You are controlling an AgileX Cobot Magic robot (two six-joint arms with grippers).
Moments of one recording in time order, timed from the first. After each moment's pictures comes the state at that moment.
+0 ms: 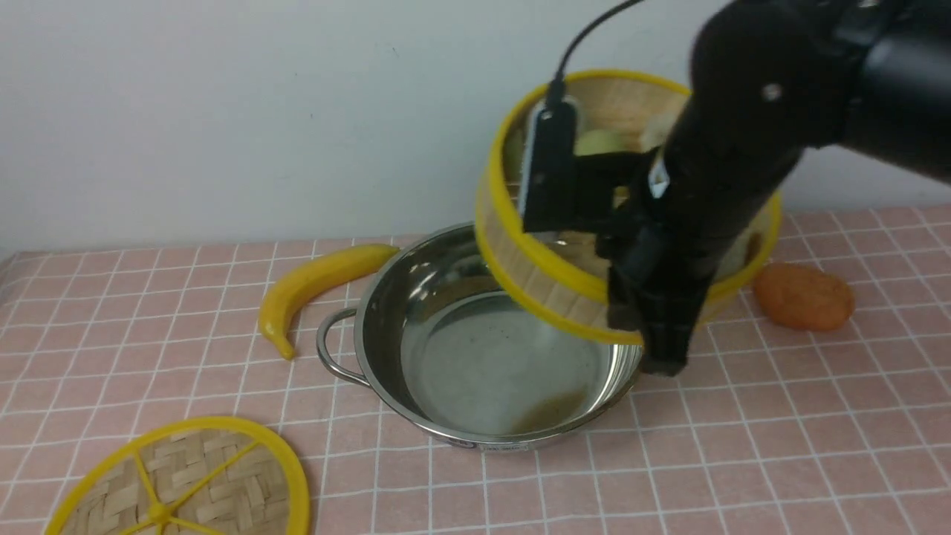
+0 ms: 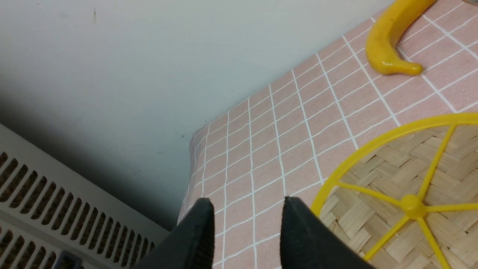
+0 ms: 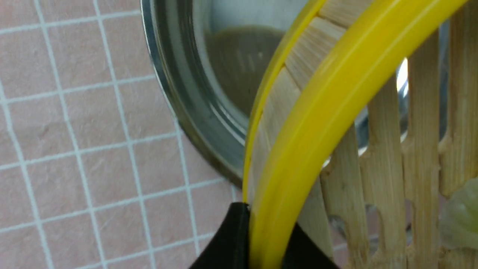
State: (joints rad) right arm 0.71 1.79 -1.64 -0.08 1.27 -0.68; left arm 0.11 0.00 -0.07 0.32 0.41 0.34
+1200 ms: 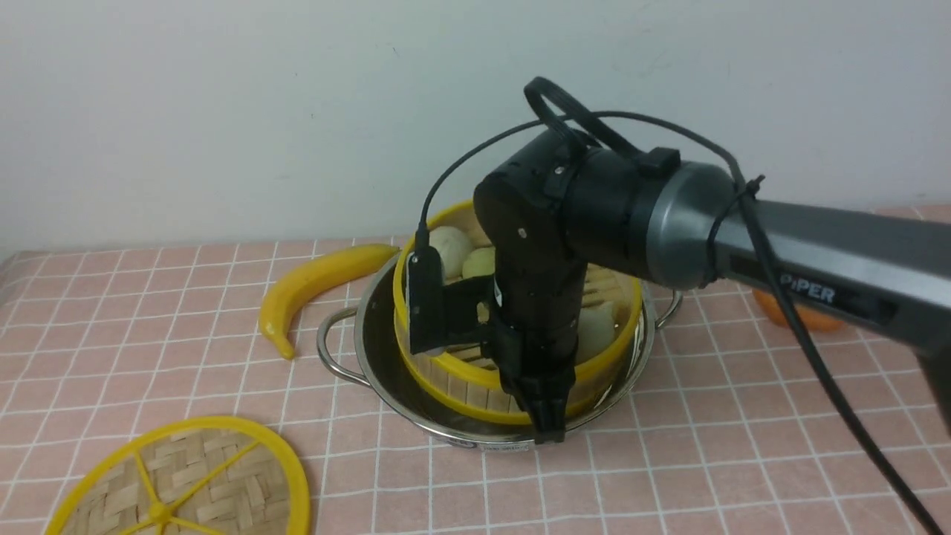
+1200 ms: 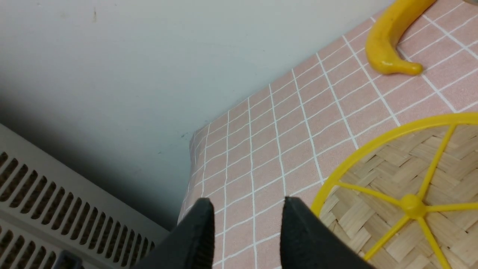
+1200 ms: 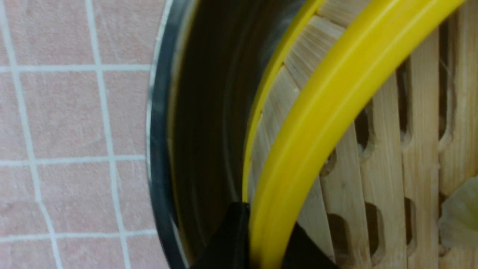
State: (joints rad) right arm 0.77 2.12 -1.78 -0.06 1.26 -0.74; left arm 0.11 0.00 -0.07 0.32 0.41 0.34
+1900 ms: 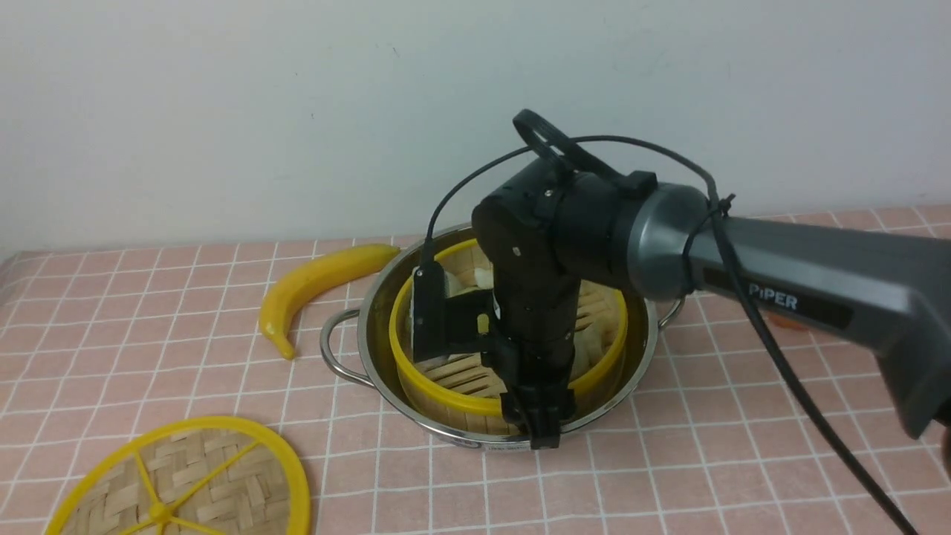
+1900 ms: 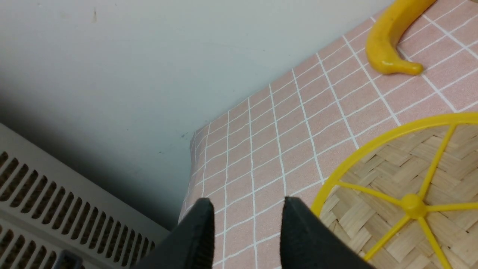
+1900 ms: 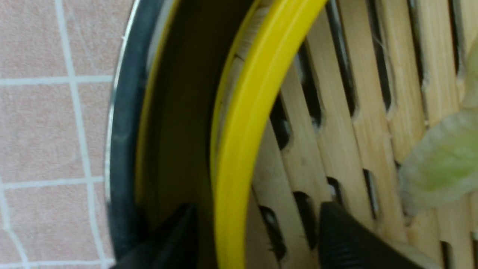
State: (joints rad) right arm 0.76 2.17 -1.79 -0.06 1.23 -0.72; left arm 0.11 0.00 -0.07 0.32 0.41 0.34
